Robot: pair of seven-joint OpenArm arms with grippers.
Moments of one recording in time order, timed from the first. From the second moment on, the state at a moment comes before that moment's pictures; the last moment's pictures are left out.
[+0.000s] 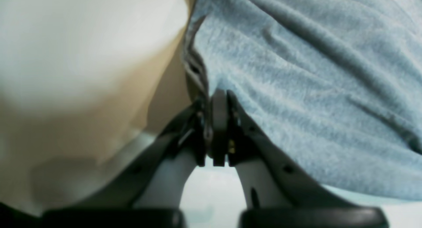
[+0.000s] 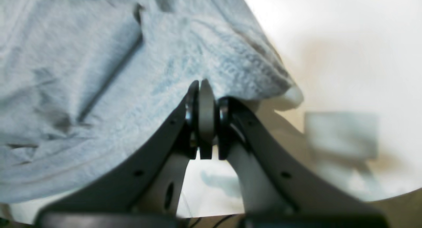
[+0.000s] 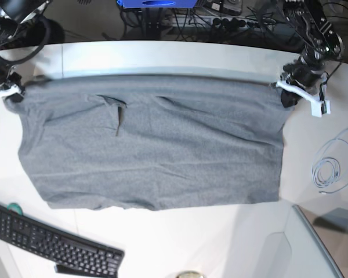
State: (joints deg) left arm 12.5 -0.9 -41.5 90.5 -15.9 -32.5 41.7; right arm -3.9 0.7 54.9 82.2 22.0 33.9 -60.9
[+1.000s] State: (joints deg) left arm -44.9 -10.4 -12.1 57.7 -16.5 -13.2 42.3; right arm 49.0 26.3 15.4 48.2 23.1 21.3 -48.0
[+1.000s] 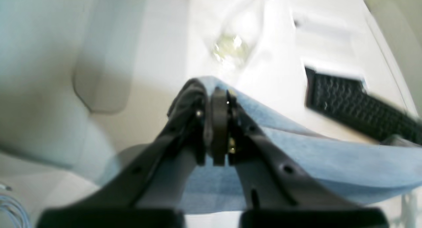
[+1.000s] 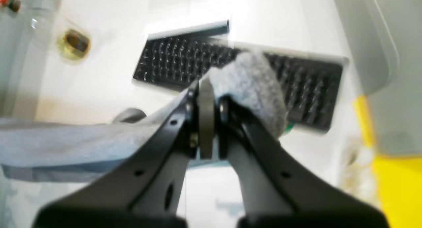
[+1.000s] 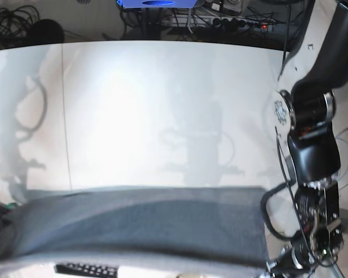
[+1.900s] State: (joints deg) left arm 2.9 -8.5 -21.6 87.5 -17.8 -13.3 41.2; right arm -0.5 11.4 41.4 79.6 23.4 22.1 -57.1
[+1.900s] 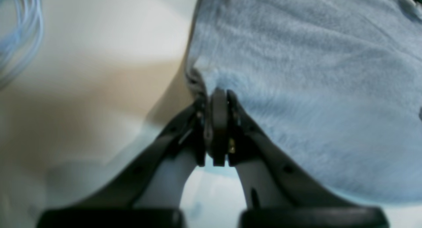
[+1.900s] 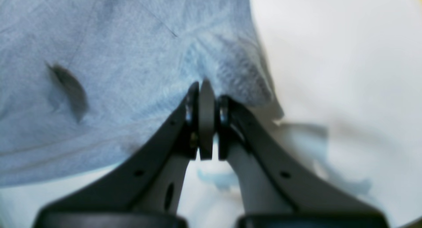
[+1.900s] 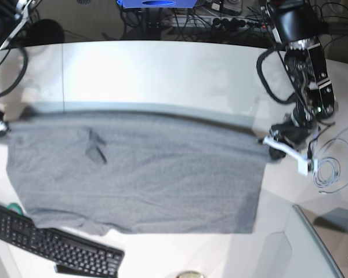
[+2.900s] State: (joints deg) left arm 27.9 -7.4 -28.9 87.9 -18.1 -13.7 32.2; right arm -20.1 6.9 47.7 77.9 23.5 30.5 -48.5
